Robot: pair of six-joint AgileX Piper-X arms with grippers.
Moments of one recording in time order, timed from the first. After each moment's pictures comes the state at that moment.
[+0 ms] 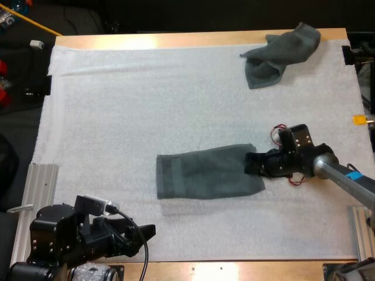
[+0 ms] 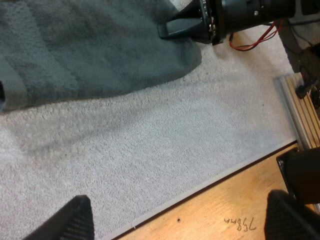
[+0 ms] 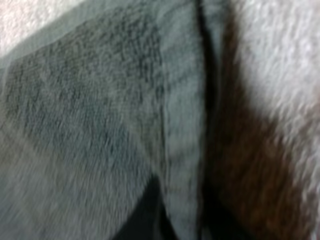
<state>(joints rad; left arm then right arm) -0.13 0.39 -0.76 1.37 0.68 -1.98 0.35 1.65 -0.72 0.32 -0.53 -1.28</state>
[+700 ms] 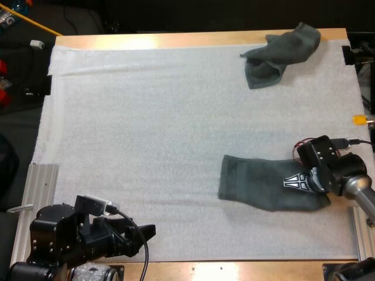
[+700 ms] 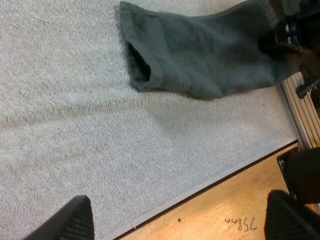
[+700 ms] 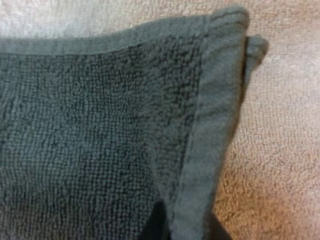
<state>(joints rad) -0.13 0.39 -0.76 1.37 0.68 -1.98 0.36 1.23 -0.71 0.96 0.25 -1.58</state>
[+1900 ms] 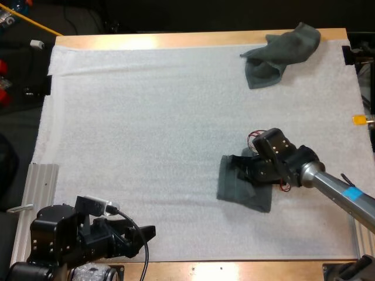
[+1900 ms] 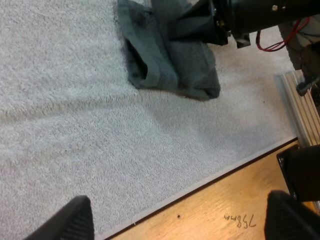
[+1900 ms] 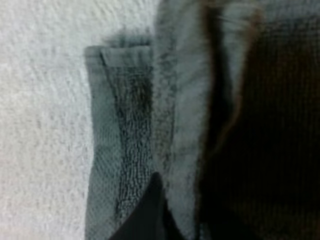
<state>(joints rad) -0.13 0.39 -0.76 1.38 0.68 -1.98 0.57 1.52 -0.80 0.54 -0.27 -0.97</state>
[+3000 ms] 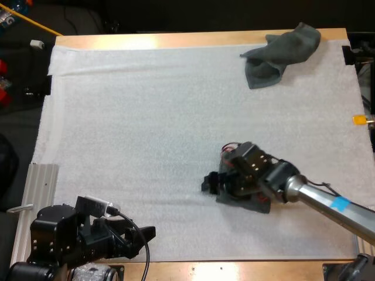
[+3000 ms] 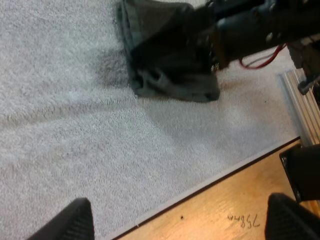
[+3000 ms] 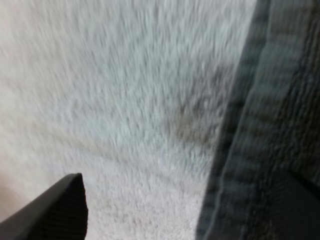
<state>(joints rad) -0.13 0.39 -0.76 1.38 0.68 -1.95 0.78 1.53 -0.80 0.42 -0.33 -1.01</state>
